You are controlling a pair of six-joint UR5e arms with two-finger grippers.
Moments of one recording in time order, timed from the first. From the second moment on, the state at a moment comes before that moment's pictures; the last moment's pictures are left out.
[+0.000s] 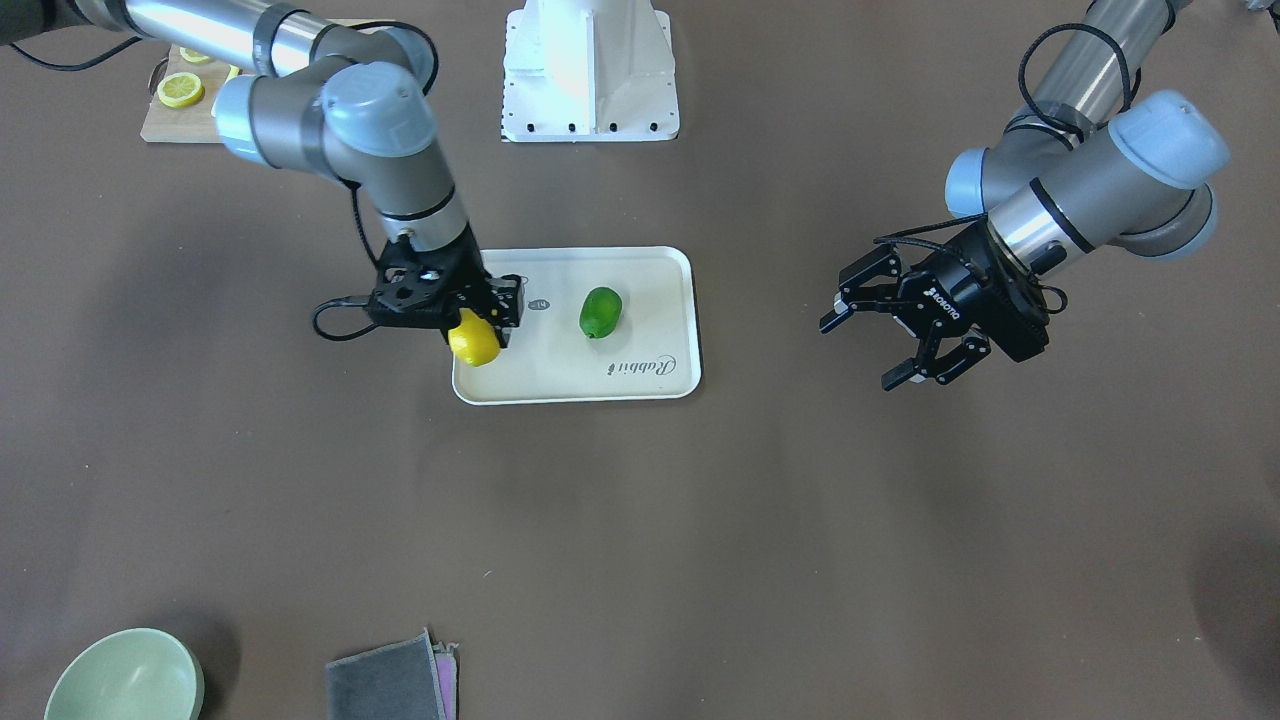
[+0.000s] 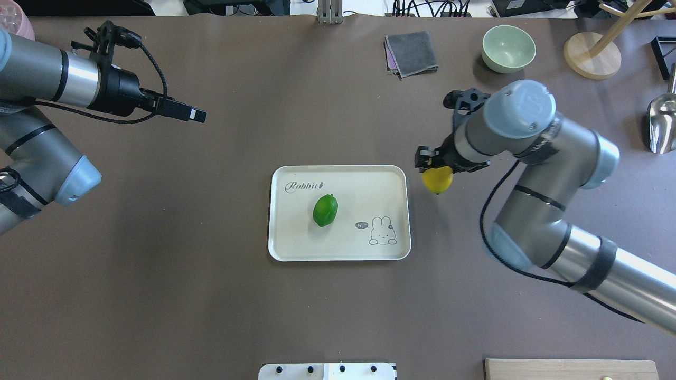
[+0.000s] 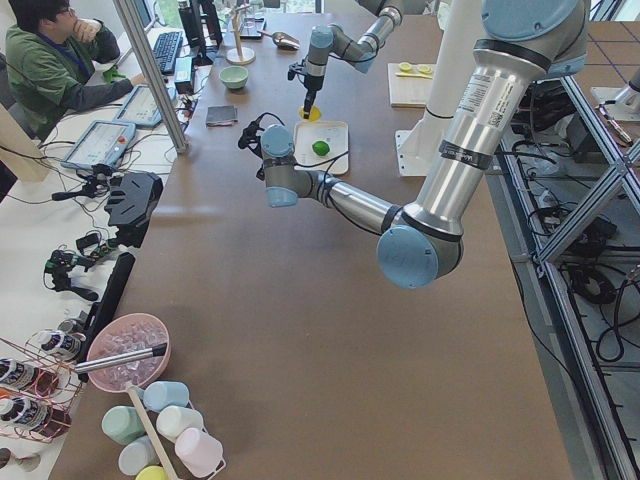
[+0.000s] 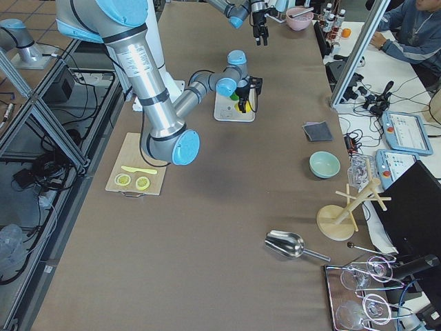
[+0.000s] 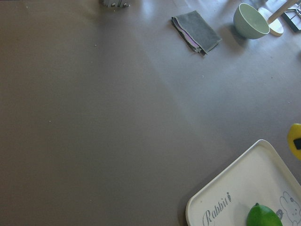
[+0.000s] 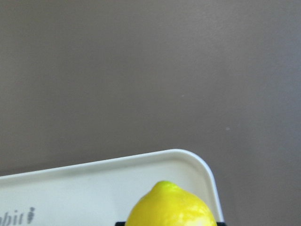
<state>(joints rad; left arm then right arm) -0.94 -1.96 -1.50 -2.66 -2.27 -0.89 0.54 -0.99 1.69 -1.40 1.76 1.41</state>
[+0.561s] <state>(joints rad) -0.94 -1.96 -1.50 -2.66 -2.27 -0.89 0.61 -0.98 1.72 -1.42 1.80 1.32</state>
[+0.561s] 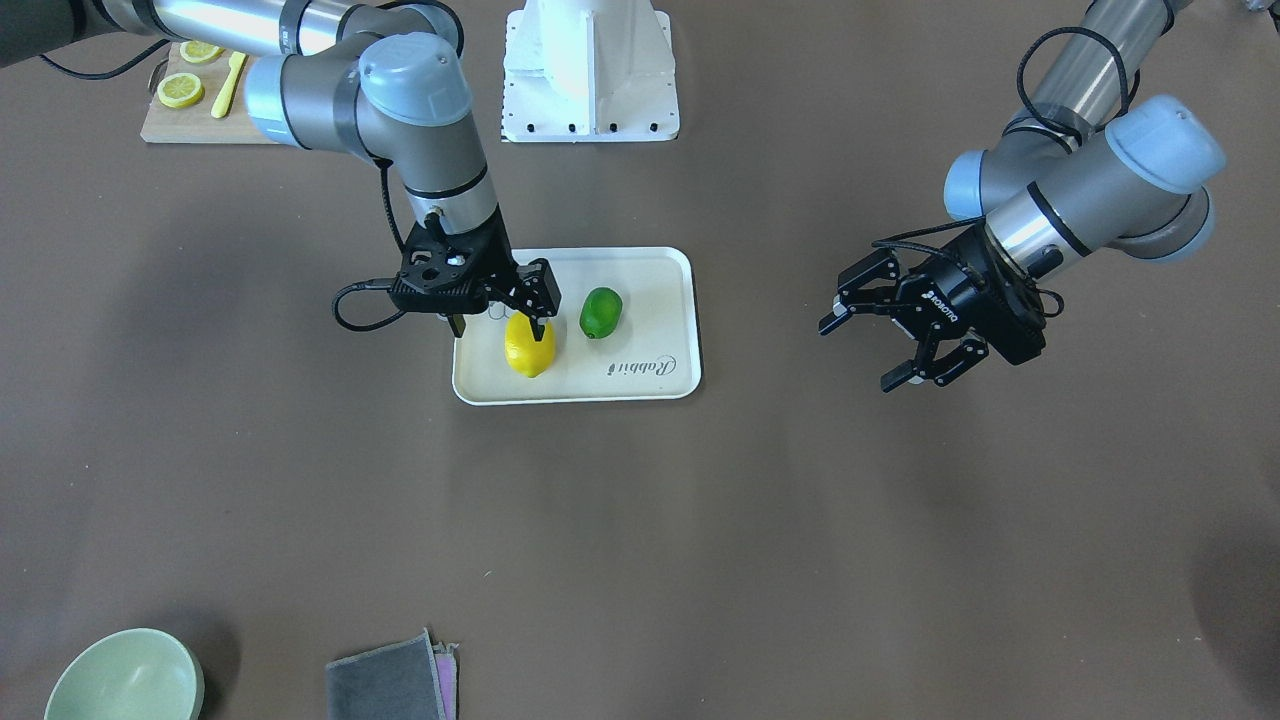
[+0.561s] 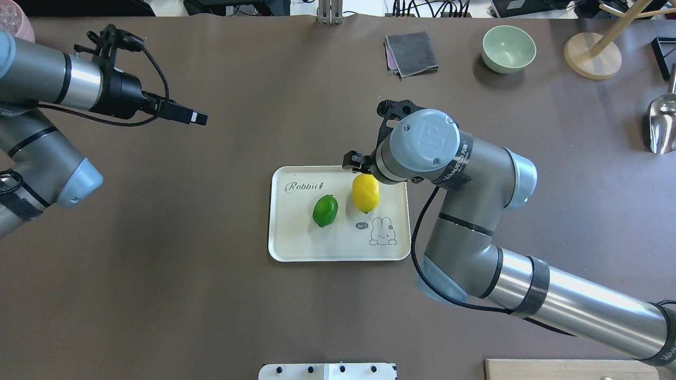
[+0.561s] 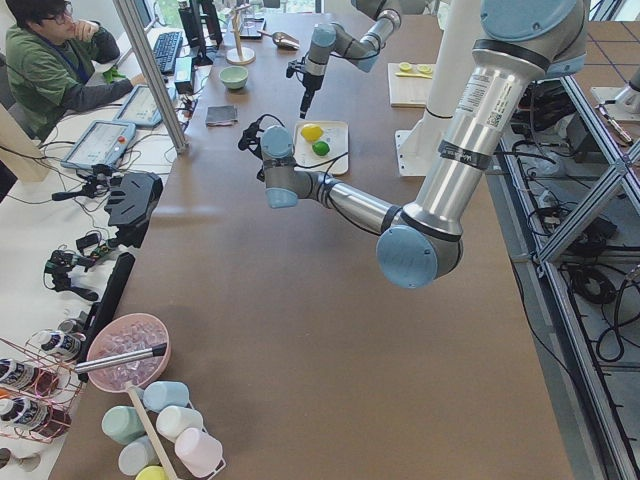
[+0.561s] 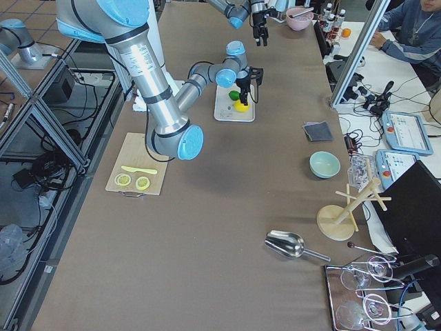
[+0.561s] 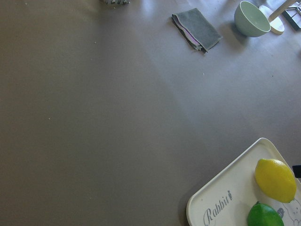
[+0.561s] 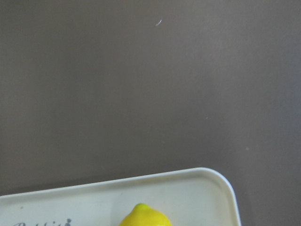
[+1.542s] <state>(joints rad) -1.38 -1.76 -1.50 -2.11 -2.40 -0.07 1.25 -1.43 1.75 -1.40 2.24 0.31</state>
